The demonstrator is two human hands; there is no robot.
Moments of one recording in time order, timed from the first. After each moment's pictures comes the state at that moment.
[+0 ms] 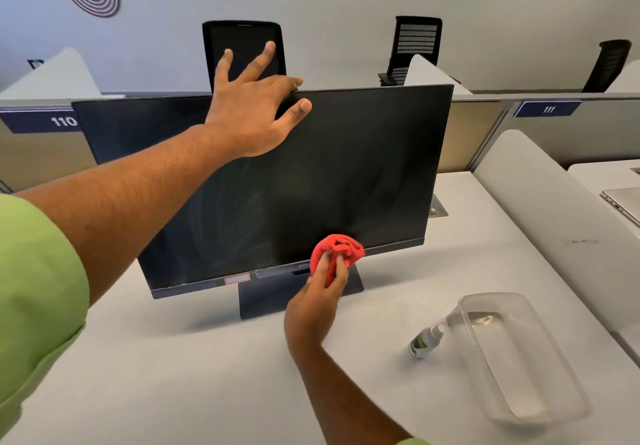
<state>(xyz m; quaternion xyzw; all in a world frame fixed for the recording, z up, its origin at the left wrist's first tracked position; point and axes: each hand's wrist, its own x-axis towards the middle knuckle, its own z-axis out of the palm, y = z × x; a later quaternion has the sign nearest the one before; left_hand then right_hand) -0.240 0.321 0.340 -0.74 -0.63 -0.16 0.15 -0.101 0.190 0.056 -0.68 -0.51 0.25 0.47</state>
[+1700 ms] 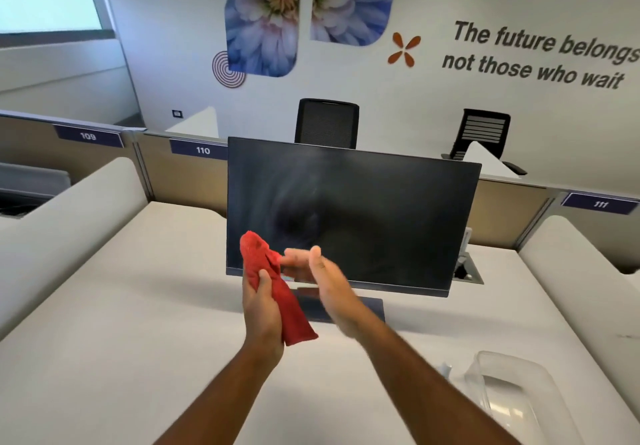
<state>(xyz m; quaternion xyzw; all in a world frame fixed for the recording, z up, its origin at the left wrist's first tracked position) -0.149 0.063 0.206 -0.10 -0.58 -0.74 -0.33 -0.058 0.126 0.244 -0.32 -0.69 0.61 0.23</state>
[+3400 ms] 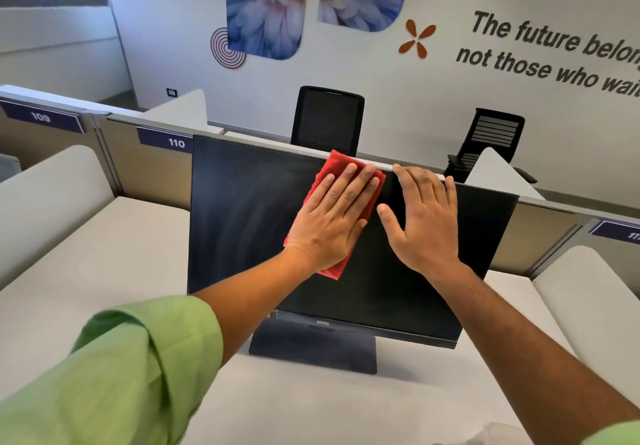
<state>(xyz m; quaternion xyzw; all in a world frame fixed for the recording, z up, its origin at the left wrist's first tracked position) -0.193 0.305 0.241 -0.68 -0.61 -0.23 0.34 -0.005 0.362 0.295 -0.40 -0.85 -0.10 0.32</state>
